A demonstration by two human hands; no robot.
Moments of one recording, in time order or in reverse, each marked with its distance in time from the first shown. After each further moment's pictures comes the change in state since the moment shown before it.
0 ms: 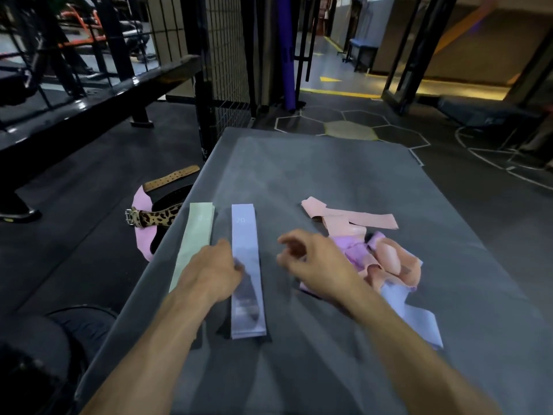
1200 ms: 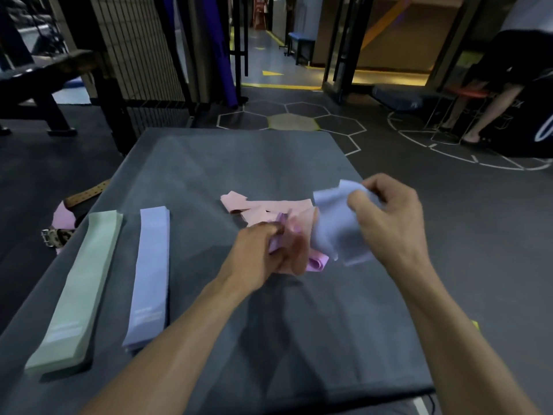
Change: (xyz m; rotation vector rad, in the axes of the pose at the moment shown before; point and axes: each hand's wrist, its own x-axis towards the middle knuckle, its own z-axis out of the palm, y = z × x) left_hand -0.004 0.181 0.076 -0.331 0.079 0.602; right_hand -0.093 0.077 -0.171 0.174 0.780 0.161
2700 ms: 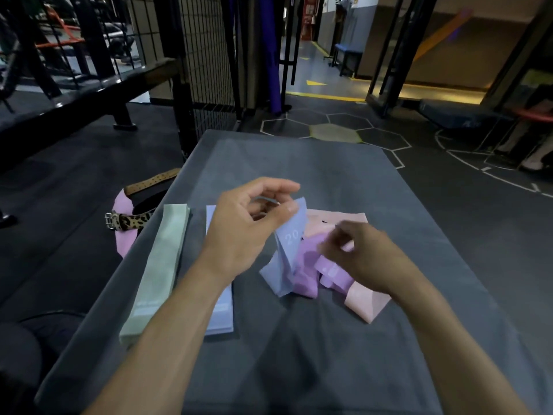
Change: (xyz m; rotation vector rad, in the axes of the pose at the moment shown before) left_hand -0.045 -0.015 -0.126 -0.692 0.339 0.048; right_hand -0.025 -0.034 0.086 -0.402 -0.684 -0.047
